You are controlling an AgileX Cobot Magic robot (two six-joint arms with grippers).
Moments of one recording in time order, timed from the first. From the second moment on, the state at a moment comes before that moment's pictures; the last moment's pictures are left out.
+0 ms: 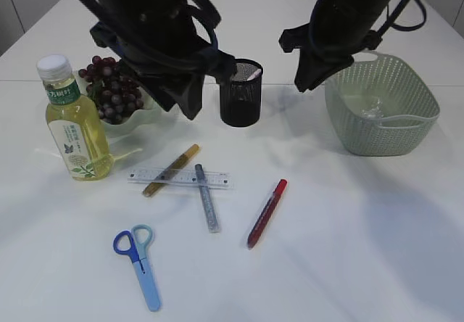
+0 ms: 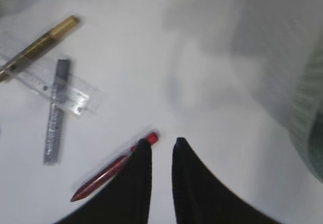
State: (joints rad) left arm -0.73 1.84 -1.72 0.10 1.24 -0.26; right arm 0.22 2.06 -1.92 0.28 1.22 -0.23
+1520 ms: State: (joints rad) left arm -0.89 1.45 -0.97 0.02 0.90 -1.21; right arm 0.22 1.66 -1.52 0.23 1.24 -0.06
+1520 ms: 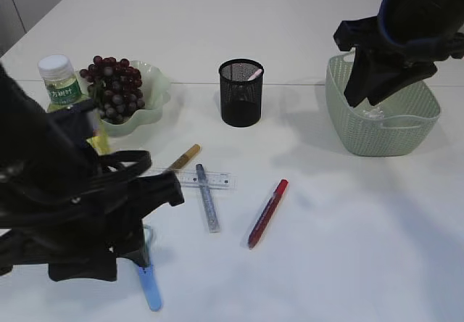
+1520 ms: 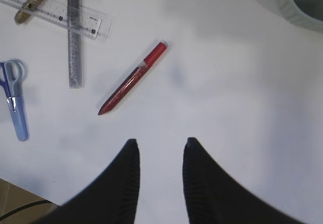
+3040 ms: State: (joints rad) left arm -0.77 1.81 -0.97 0.12 0.71 -1.36; right arm 0.22 1.66 -1.52 0.23 1.24 -0.07
